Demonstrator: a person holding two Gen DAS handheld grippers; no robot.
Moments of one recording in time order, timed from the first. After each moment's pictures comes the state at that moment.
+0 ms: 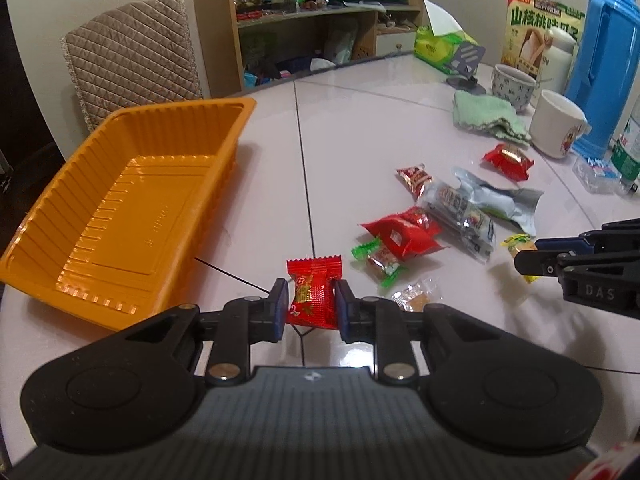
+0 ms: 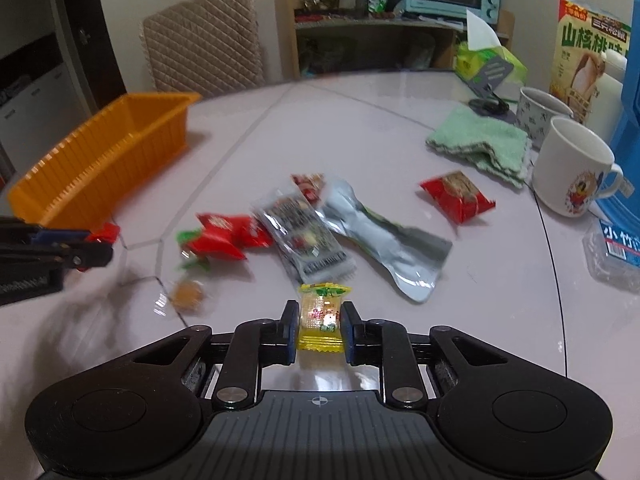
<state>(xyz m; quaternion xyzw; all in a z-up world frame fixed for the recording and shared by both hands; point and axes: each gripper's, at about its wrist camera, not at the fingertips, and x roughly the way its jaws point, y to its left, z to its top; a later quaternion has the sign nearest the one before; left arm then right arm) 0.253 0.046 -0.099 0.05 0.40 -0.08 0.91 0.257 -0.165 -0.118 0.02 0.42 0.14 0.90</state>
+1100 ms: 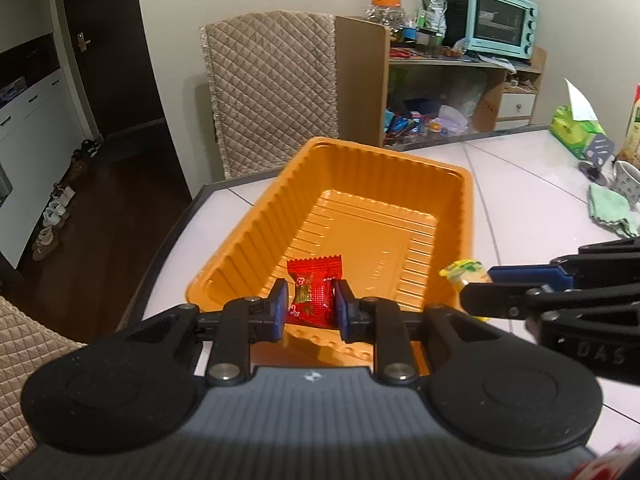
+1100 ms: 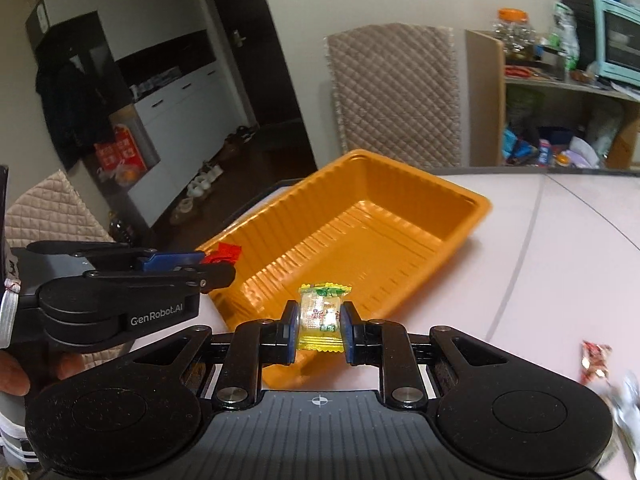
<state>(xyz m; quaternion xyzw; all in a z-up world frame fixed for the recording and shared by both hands) 0.271 0.207 -0.047 0.00 0.37 0.07 0.93 0.325 0.054 -0.070 0.01 0.38 0.36 0.85</state>
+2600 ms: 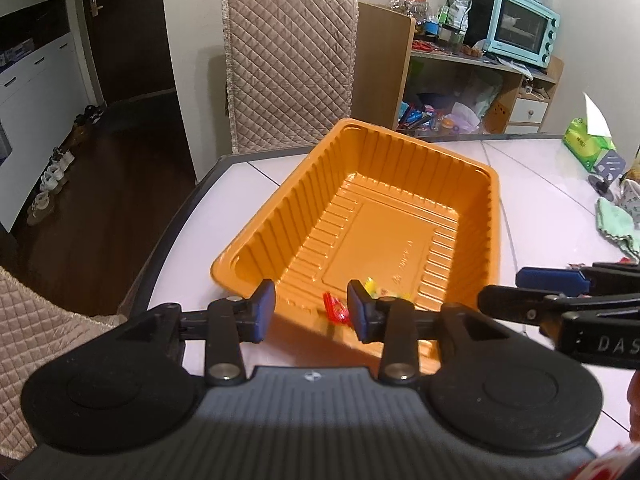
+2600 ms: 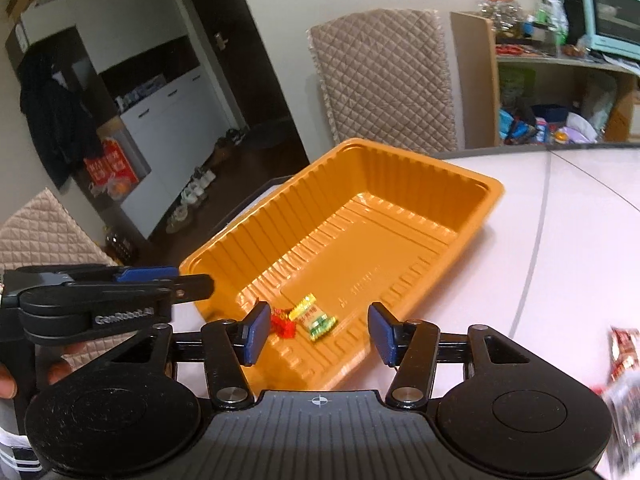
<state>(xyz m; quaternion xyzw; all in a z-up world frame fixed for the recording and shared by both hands) 0.265 0.235 -0.053 -0.05 0.39 0.07 0.92 0.332 0.044 -0.082 0.06 0.40 0.34 0.85</state>
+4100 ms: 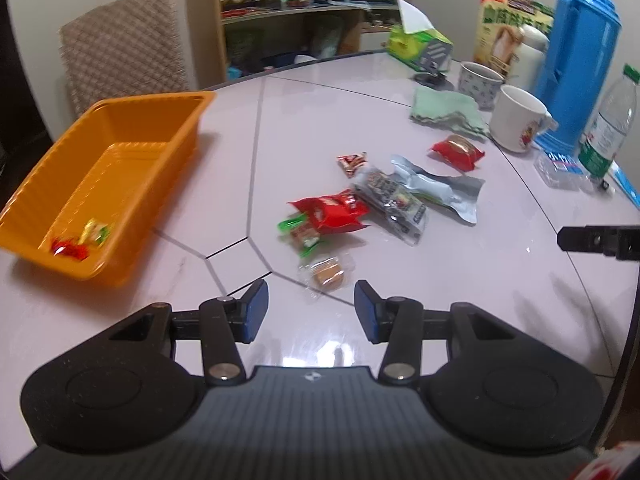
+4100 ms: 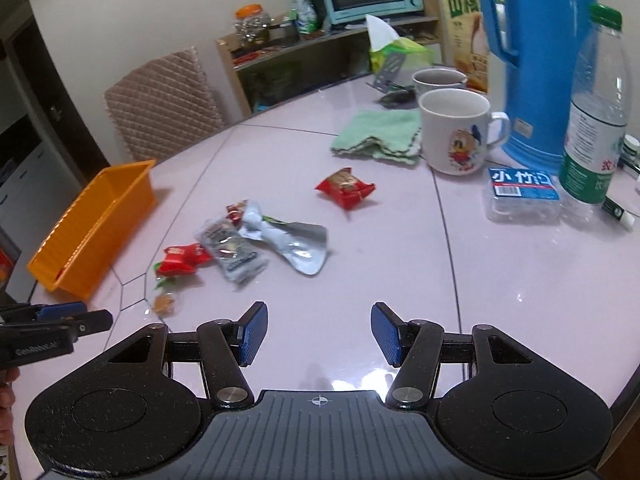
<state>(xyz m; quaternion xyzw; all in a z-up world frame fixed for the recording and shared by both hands) 0.216 -0.007 -0.093 0.04 0.41 -0.09 0.91 0.205 -0.281 -0.085 0.13 0.41 0.09 0.90</state>
